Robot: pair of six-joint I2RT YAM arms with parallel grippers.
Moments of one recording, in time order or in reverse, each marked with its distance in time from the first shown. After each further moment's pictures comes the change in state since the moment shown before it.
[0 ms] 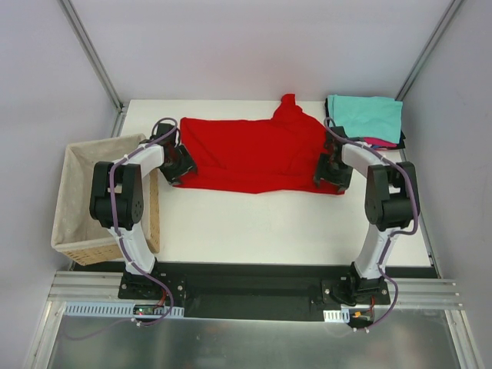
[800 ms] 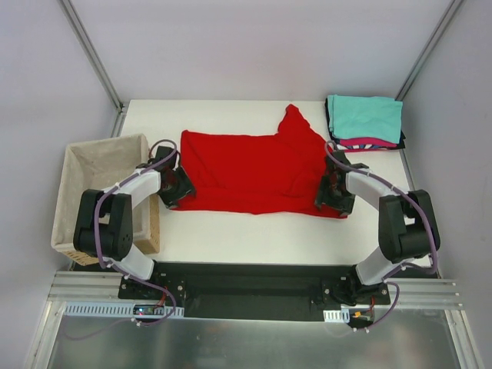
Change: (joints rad) left arm -0.058 -0.278 -0.326 0.005 -0.057 -0.035; right arm 0.065 -0.303 -0.382 0.063 0.022 0.072
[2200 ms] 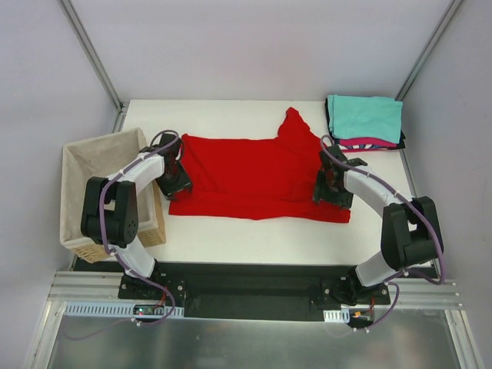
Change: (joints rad) left arm -0.006 0.091 0.191 -0.201 -0.066 0.013; right arm 0.075 -0.076 0.065 -0.103 0.066 0.002
